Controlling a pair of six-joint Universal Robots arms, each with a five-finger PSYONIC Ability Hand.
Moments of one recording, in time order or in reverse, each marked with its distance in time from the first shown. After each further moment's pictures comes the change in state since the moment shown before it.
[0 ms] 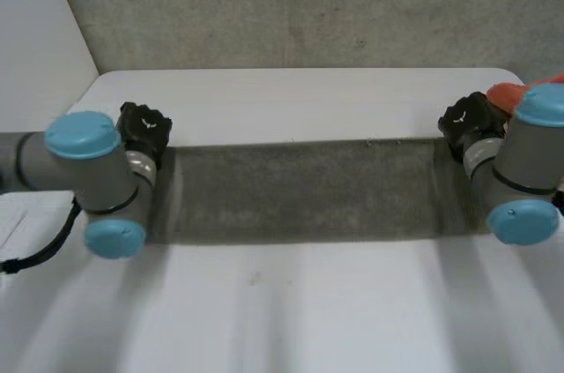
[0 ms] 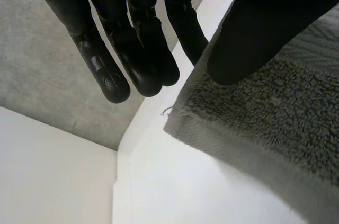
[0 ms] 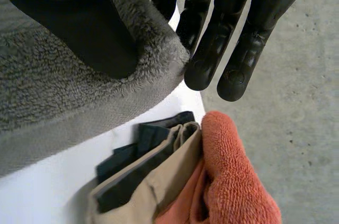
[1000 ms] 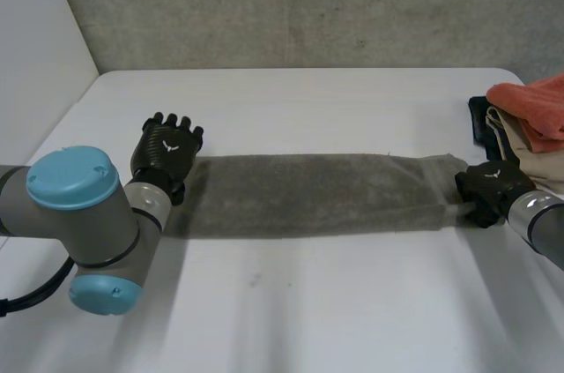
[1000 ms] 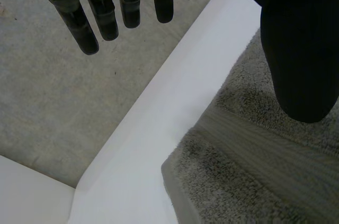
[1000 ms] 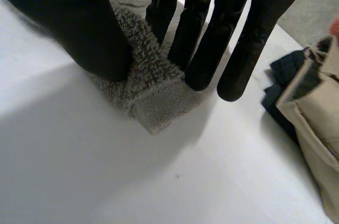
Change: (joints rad) left arm -0.089 0.234 -0.348 0.104 0.084 -0.139; right arm -0.219 -0.169 0.362 0.130 -0.299 0.413; left_hand -0.952 -0.996 -0.984 -0.998 -0.938; right_hand -0.033 -0.027 -0.049 -0.053 -0.060
